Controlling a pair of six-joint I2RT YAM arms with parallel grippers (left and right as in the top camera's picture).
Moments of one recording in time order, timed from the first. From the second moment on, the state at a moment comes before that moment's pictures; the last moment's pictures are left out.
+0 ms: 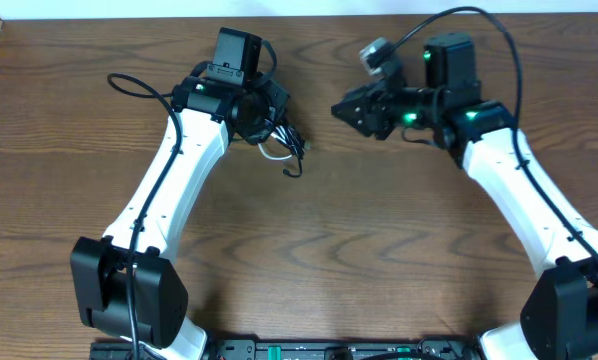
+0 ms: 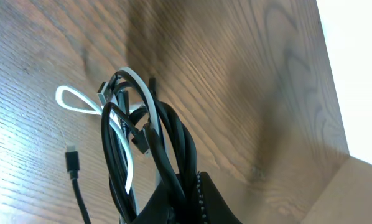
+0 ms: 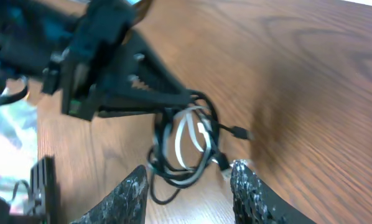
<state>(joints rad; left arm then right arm) -0.28 1.74 1.53 -0.82 0.24 -1.15 0.31 1.67 1.33 -0.33 -0.81 -0.01</state>
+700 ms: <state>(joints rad) -0.31 1.74 1.53 -0.81 0.26 -1.15 0.44 1.77 1.33 -0.31 -0.82 -0.08</state>
